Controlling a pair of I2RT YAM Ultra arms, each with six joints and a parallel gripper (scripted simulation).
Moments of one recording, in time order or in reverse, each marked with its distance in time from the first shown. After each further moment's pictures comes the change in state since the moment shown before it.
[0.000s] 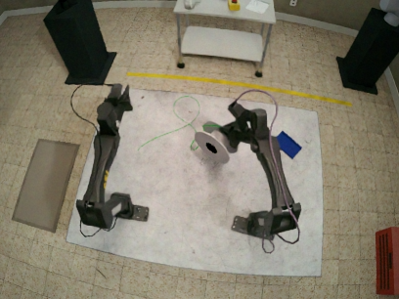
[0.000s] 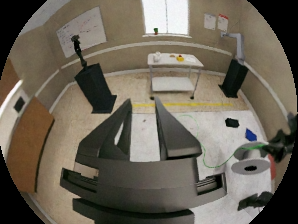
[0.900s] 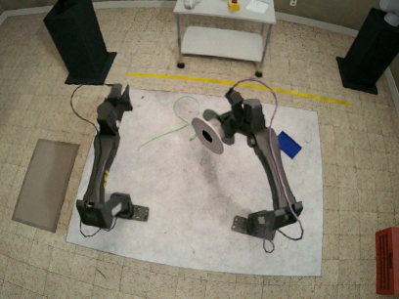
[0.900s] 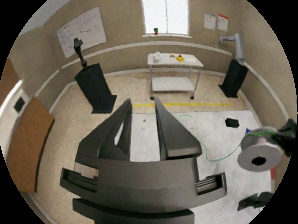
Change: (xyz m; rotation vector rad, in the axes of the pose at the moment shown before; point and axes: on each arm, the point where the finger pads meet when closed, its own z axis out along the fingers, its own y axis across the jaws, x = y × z) left arm 0.000 0.000 0.000 0.000 0.000 0.000; right arm -0.060 -0.001 -0.017 0.127 -0.001 0.074
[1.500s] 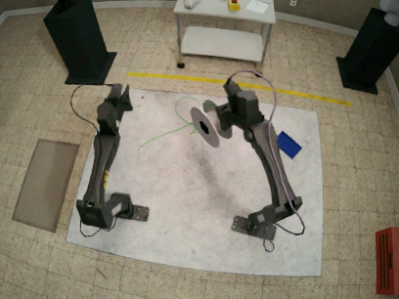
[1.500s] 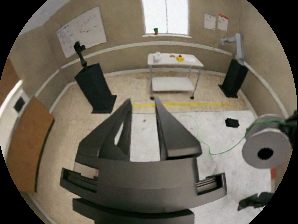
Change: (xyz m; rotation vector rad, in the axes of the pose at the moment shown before) left arm 0.000 0.000 0.000 0.000 0.000 0.000; right arm -0.040 0.000 -0.011 0.093 0.004 0.055
